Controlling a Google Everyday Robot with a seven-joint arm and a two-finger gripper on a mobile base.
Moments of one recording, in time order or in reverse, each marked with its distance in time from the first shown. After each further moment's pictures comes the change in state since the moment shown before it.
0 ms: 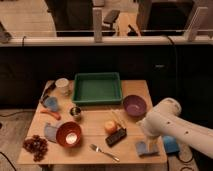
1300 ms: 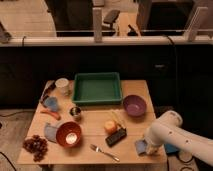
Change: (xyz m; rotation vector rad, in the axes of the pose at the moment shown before) arm 0.024 0.029 0.066 -0.035 -0.035 0.054
